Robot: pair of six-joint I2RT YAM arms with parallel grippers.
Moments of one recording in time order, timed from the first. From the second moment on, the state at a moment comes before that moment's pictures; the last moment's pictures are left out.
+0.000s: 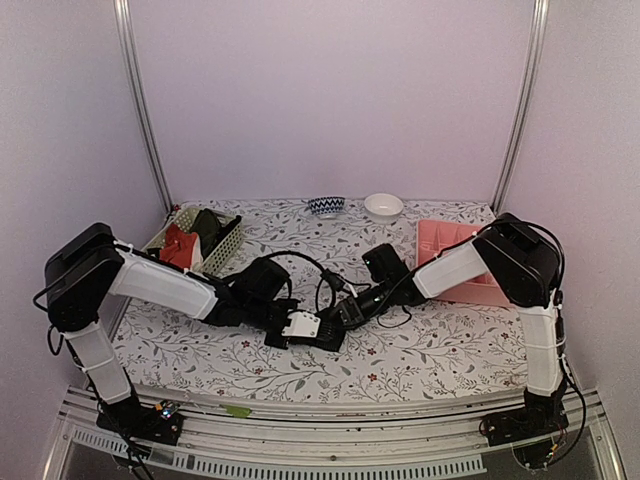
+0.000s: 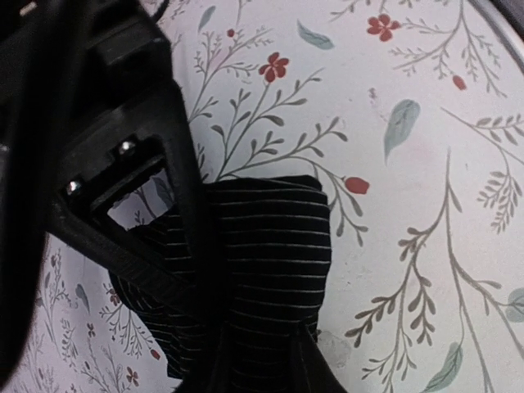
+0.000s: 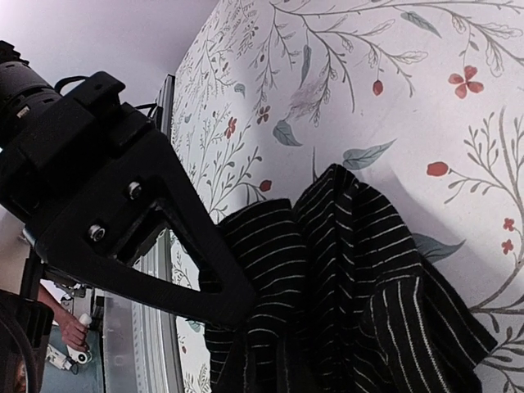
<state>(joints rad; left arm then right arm) -0.88 1.77 0.85 0.07 0.27 0.97 0.75 2.17 1.18 0.17 -0.94 0.31</state>
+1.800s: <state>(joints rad) -0.69 2.36 1.72 -1.26 0.91 0.91 1.11 1.88 1.02 0.02 -0.13 -0.18</state>
